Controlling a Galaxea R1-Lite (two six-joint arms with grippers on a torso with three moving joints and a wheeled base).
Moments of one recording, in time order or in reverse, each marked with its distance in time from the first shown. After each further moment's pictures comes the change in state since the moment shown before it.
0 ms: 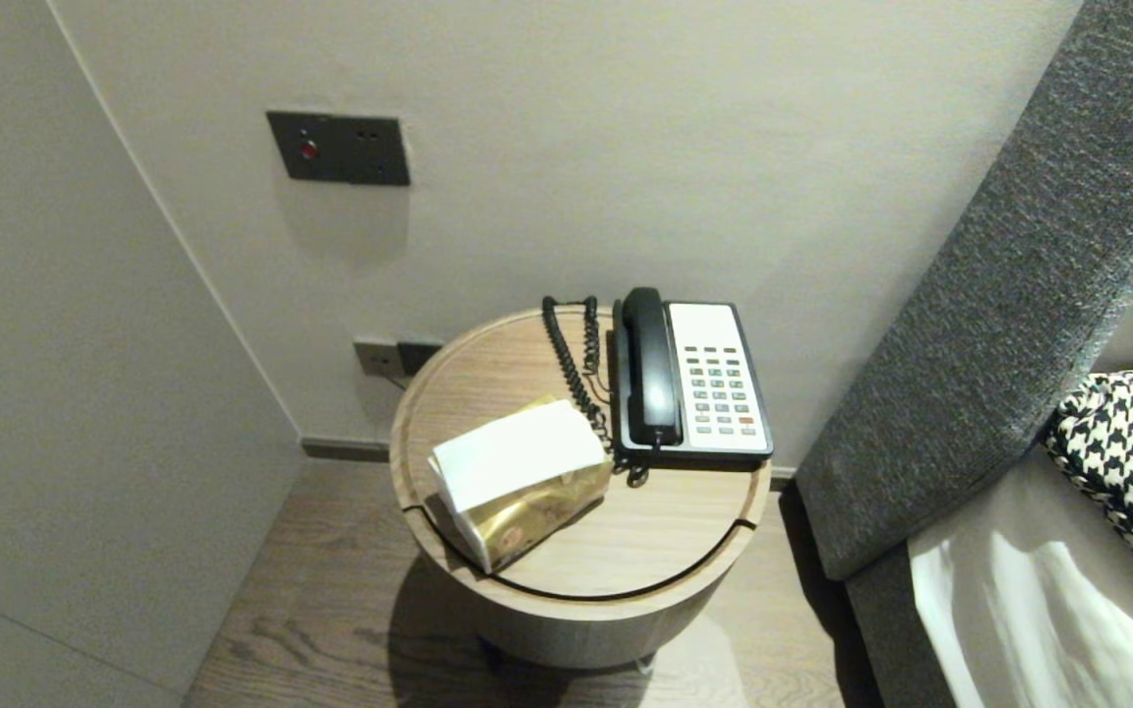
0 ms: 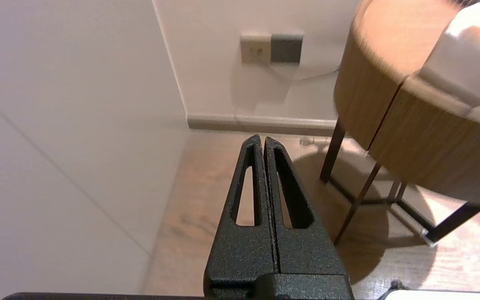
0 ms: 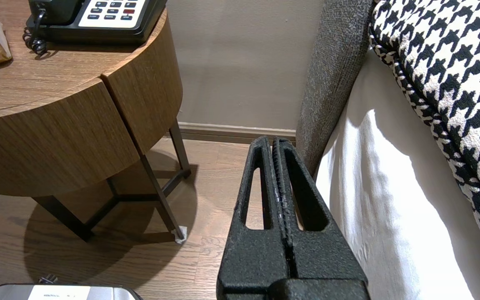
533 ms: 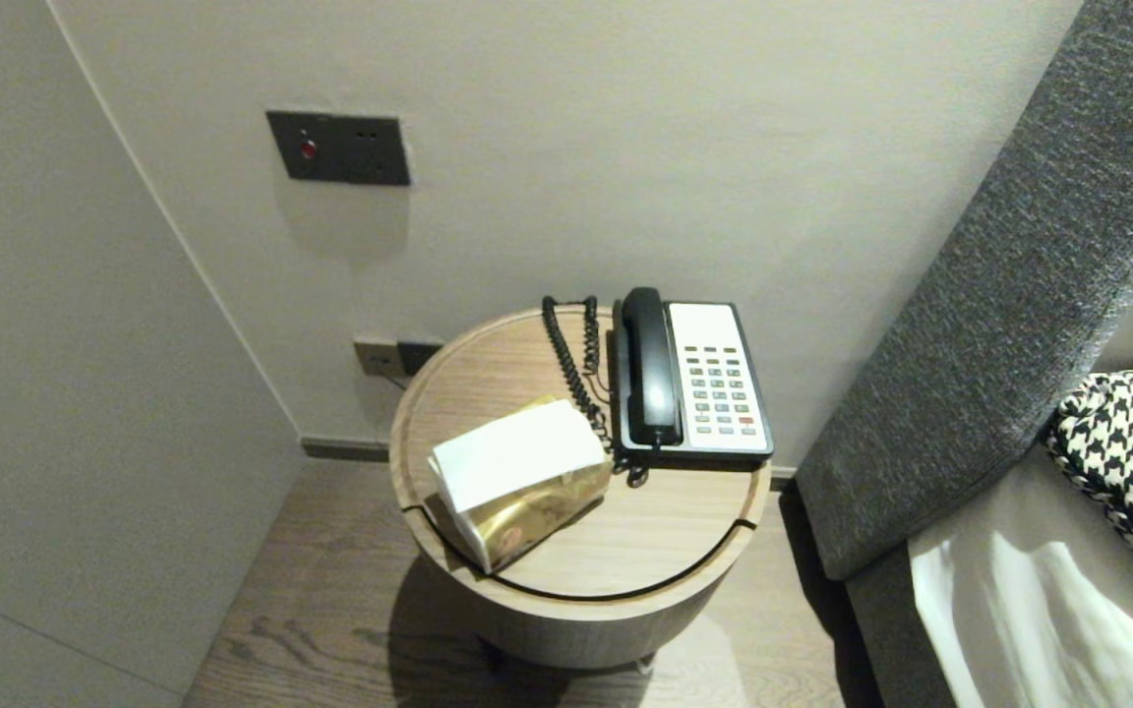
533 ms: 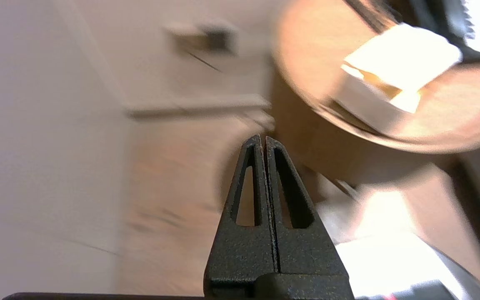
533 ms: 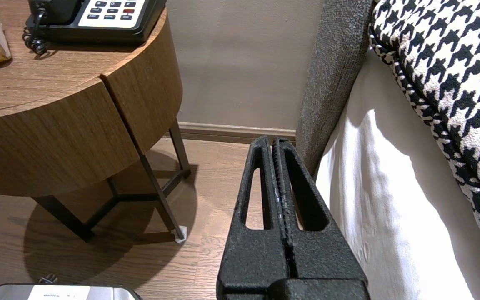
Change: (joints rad) left arm -0.001 0.520 -0.517 0.239 -0.257 0.010; right arm 0.000 0.000 0.000 0.000 0.000 0.000
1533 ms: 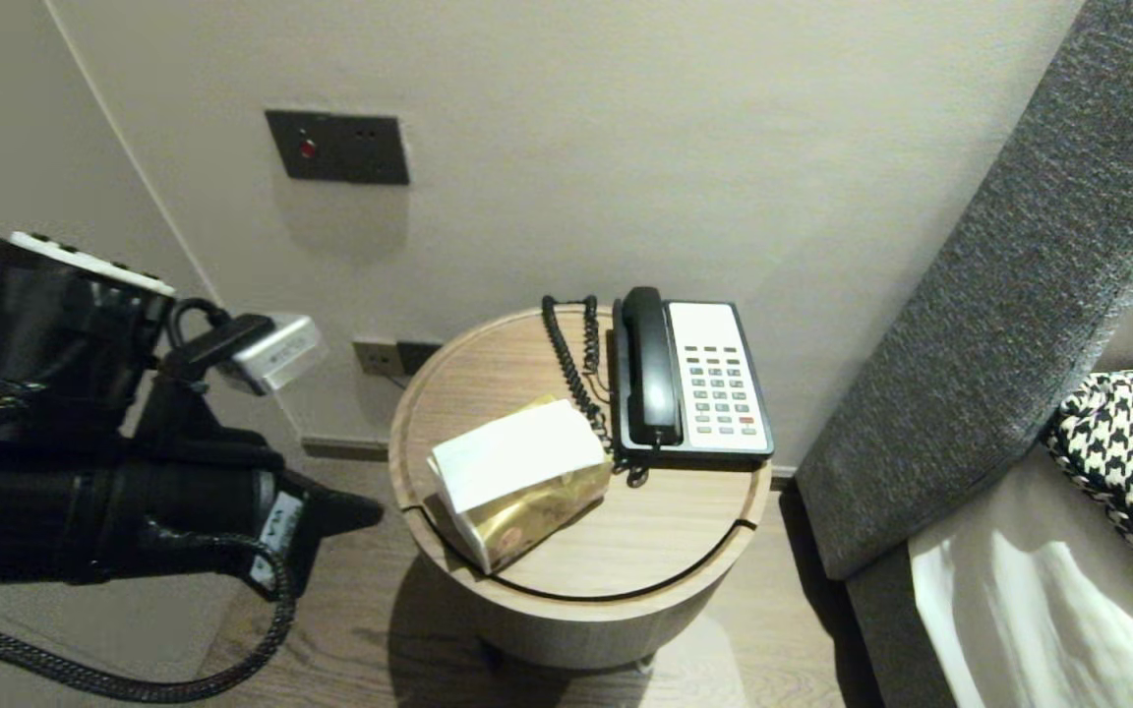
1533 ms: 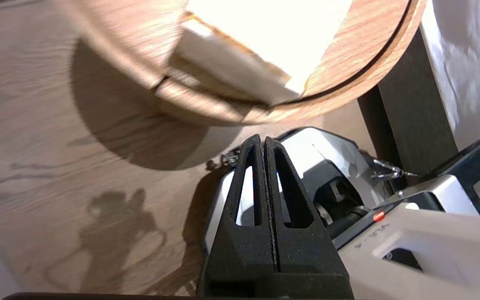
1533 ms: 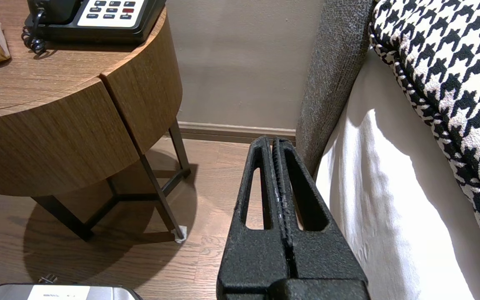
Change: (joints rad) left arm -0.603 0.819 -0.269 -0.077 0.111 -0.187; right arm 0.000 0.000 0.000 0.000 0.000 0.000
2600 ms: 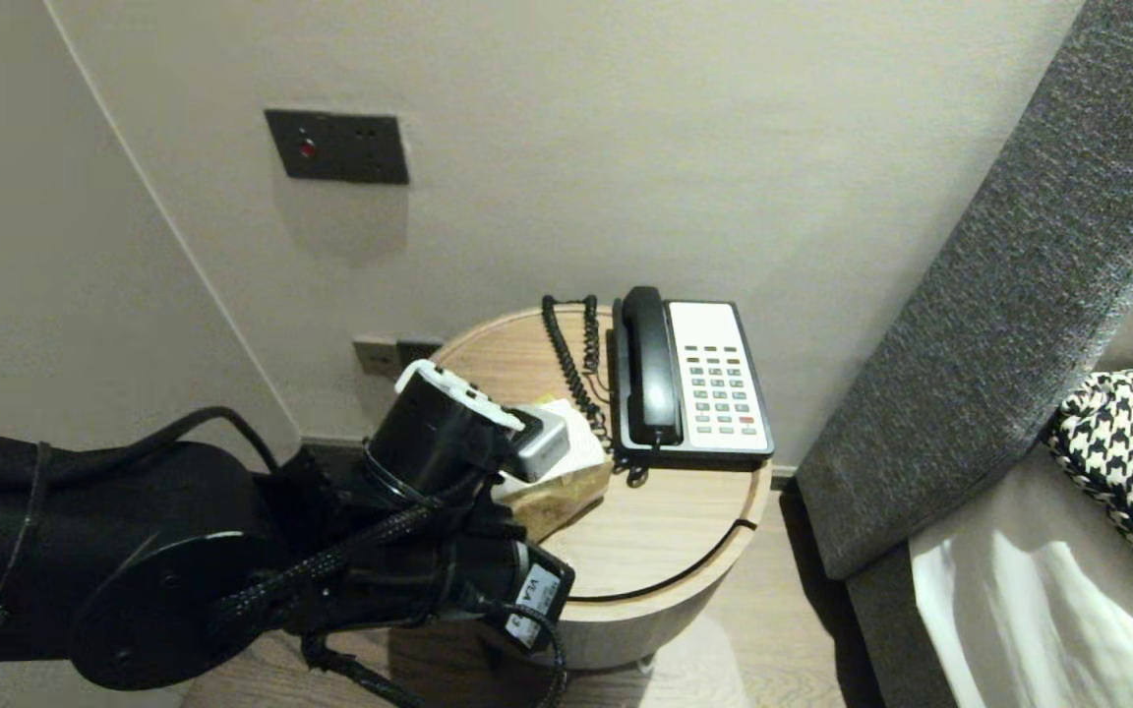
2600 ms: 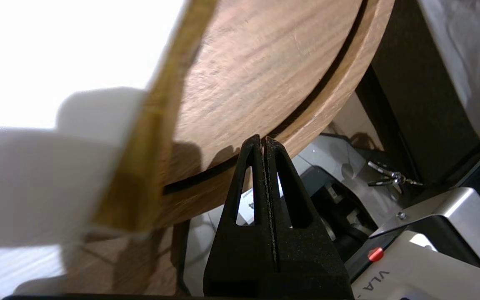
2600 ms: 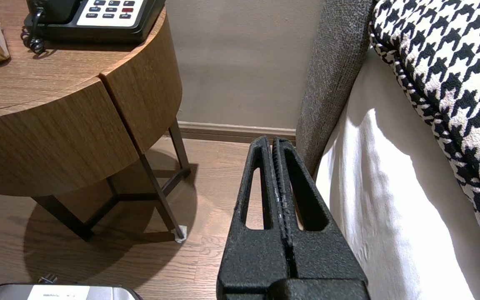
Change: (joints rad) left arm -0.297 0.355 -0.002 -0.311 0.127 -0.063; right arm 0.000 0.000 0.000 0.000 0.000 0.000
